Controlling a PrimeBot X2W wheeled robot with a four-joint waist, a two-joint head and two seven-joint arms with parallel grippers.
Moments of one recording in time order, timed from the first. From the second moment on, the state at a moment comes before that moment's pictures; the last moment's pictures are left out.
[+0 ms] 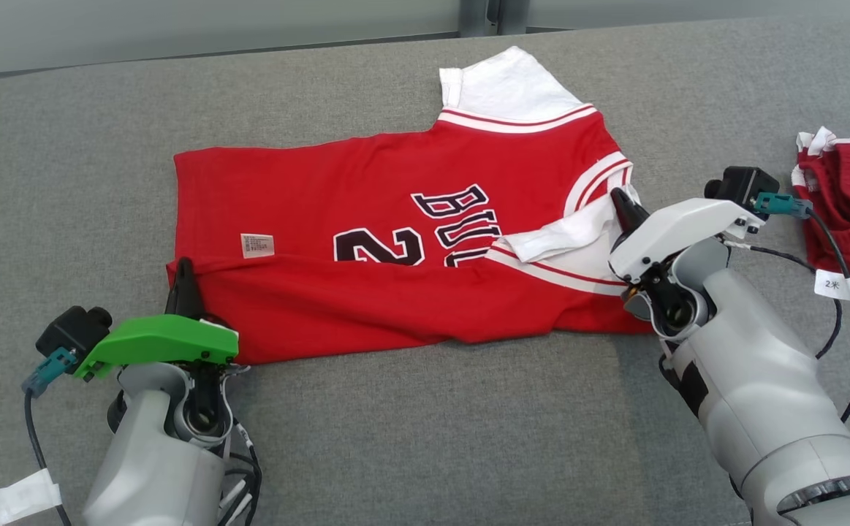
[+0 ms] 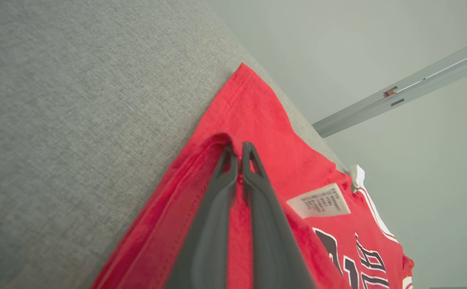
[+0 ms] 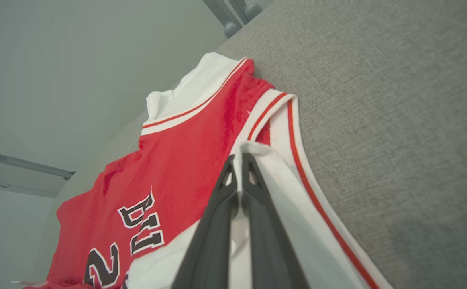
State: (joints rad) left arm -0.53 0.06 -0.11 0.81 -1.01 -0.07 -0.26; right arm -0.81 -0.05 0.13 1.03 0.80 0.13 -0.03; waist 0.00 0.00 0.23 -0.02
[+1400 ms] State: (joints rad) left arm -0.06 0.16 -0.16 0.37 -0.93 0.05 -0.10; right arm -0.31 -0.17 0.13 0.58 0.78 0.13 -0.26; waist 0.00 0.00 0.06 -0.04
